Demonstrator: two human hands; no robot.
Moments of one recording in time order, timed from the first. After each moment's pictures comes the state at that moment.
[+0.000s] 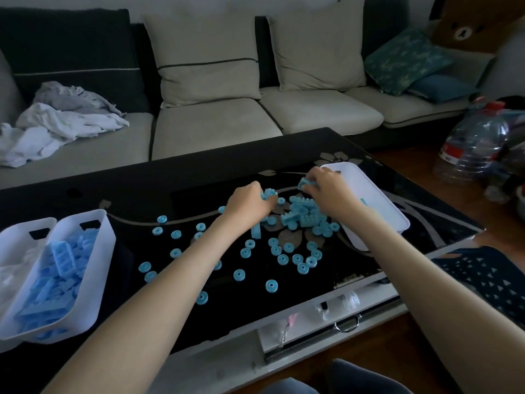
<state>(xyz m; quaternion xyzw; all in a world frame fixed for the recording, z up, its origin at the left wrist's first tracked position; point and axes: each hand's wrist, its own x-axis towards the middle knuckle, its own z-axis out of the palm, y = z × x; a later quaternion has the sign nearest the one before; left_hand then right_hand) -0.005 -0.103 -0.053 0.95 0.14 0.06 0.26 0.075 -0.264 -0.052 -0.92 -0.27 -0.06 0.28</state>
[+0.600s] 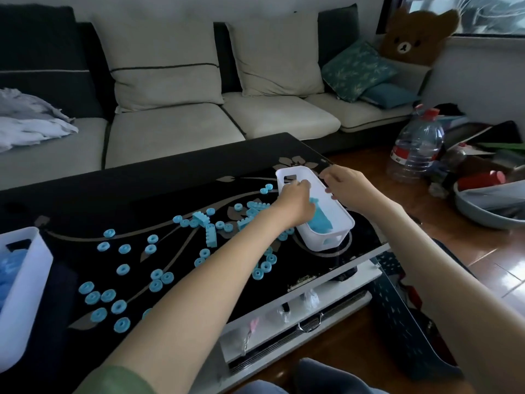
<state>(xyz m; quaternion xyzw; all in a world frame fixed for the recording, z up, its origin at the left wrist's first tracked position) 0.062 -0.244 -0.049 0.97 -0.02 -0.02 0.26 0.100 -0.374 -0.032 -0.94 -0.17 -0.03 0.30</state>
